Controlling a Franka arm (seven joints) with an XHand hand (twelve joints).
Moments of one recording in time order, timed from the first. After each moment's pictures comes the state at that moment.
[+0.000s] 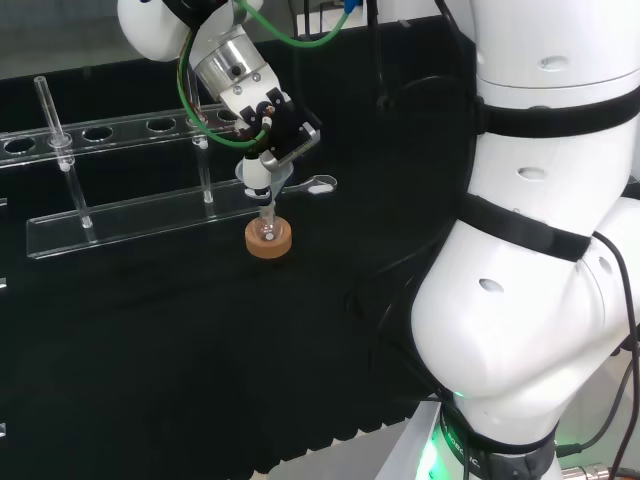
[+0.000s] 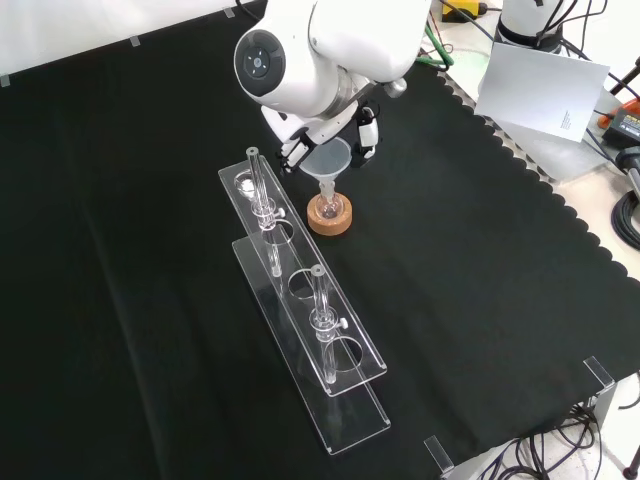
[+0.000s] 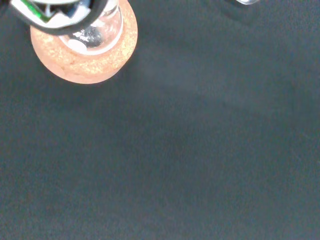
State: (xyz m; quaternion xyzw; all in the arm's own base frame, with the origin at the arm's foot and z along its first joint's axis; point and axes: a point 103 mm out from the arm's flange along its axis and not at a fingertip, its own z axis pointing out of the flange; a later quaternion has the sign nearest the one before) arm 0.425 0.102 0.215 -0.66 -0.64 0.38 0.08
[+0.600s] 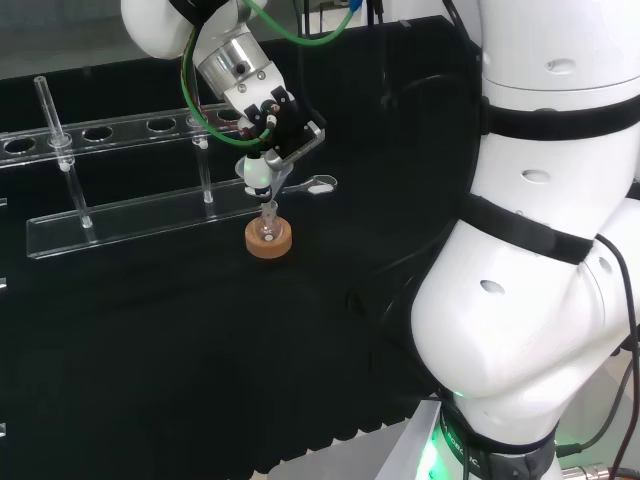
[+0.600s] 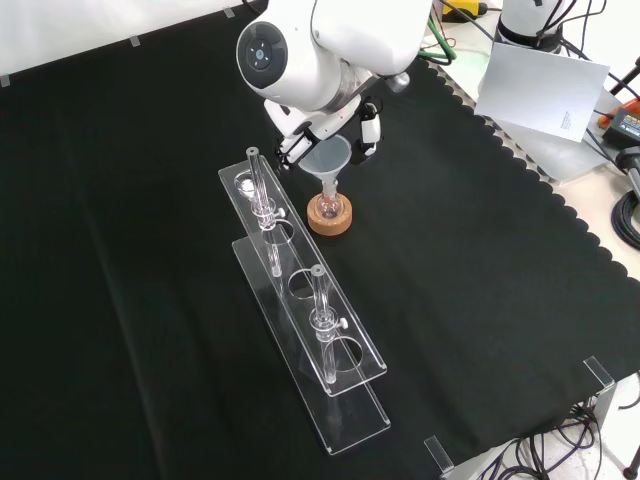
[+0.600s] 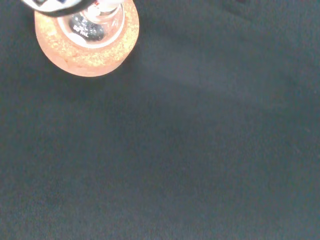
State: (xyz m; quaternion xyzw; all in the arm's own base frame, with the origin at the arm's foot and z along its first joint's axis) arm 0.419 0.100 0.219 -0.66 -0.64 0.38 0.08
